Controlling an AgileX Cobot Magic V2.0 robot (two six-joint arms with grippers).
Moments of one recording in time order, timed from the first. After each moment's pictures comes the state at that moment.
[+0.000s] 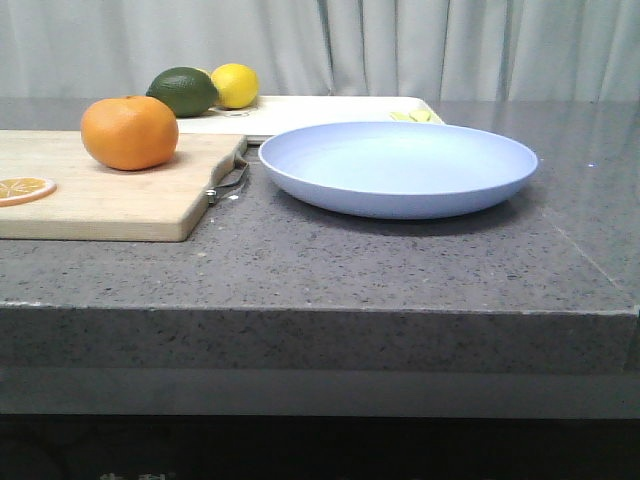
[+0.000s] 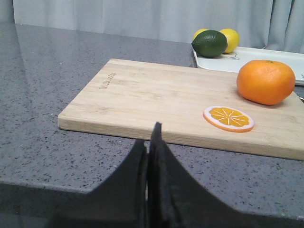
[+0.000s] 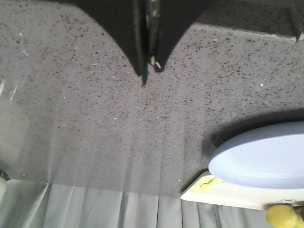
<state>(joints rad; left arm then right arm) 0.00 0.00 0.00 0.00 0.16 -0.09 0.02 -0.01 0.03 0.02 0.14 -0.06</state>
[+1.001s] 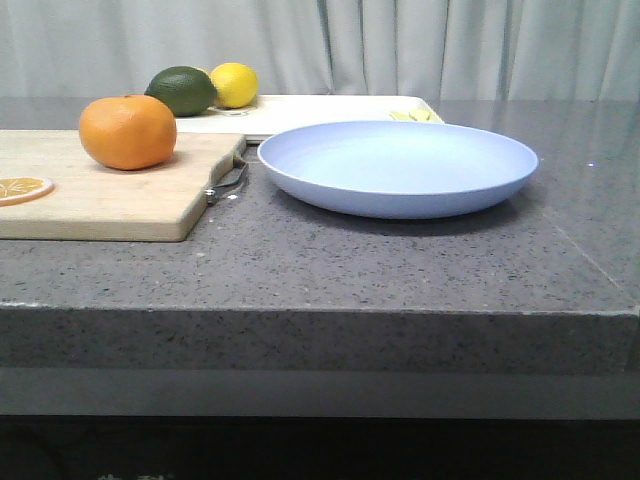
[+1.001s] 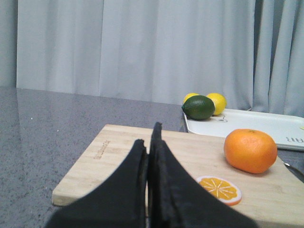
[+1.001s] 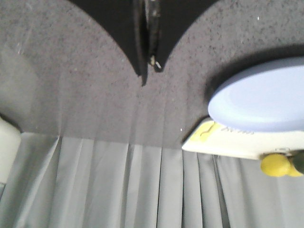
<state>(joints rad) 0.00 0.00 -0.03 0.00 -0.05 -0.09 0.02 -0.01 -0.09 0.02 0.11 -0.06</state>
